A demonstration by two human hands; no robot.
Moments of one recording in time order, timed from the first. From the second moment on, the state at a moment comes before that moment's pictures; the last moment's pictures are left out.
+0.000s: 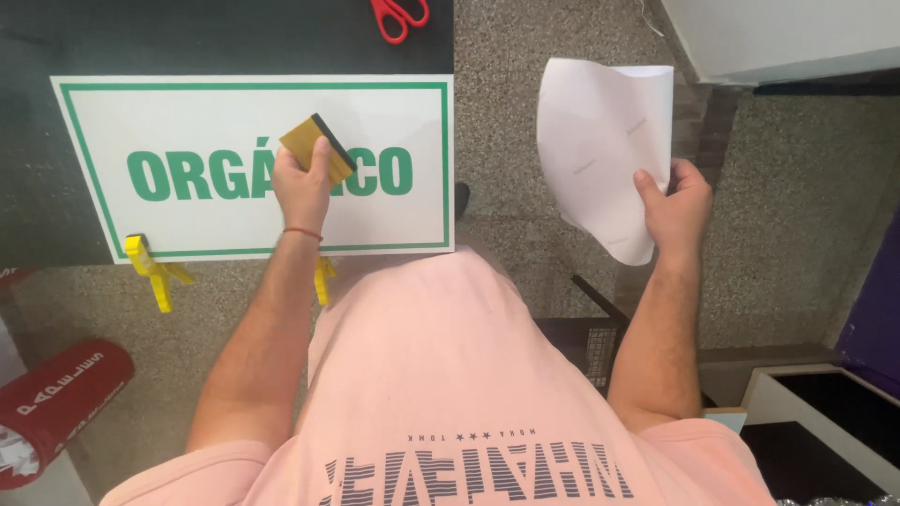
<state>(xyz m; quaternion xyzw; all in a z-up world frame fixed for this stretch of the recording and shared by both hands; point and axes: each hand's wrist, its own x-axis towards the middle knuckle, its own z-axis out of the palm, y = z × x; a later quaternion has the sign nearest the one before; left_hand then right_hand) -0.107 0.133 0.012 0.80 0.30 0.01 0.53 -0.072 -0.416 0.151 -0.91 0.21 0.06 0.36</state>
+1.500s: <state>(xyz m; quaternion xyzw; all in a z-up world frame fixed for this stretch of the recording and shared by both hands) -0.211 0.498 0.012 0.82 0.45 0.17 0.30 -0.189 -0.178 0.225 -0.84 0.04 -0.19 0.51</state>
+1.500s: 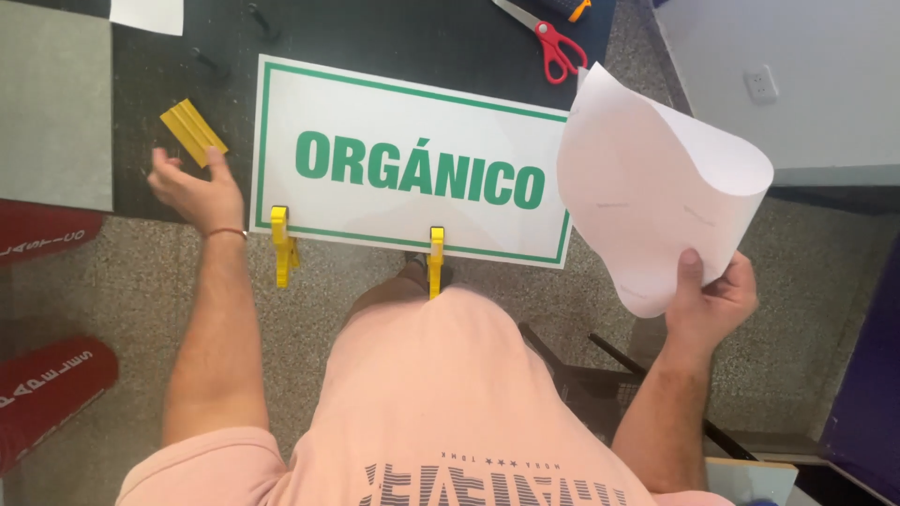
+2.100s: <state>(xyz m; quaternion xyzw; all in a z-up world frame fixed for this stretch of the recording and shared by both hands) -0.326 0.478 0.094 0.60 0.12 0.03 0.79 -0.291 0.018 0.071 -0.69 0.03 0.21 0.69</state>
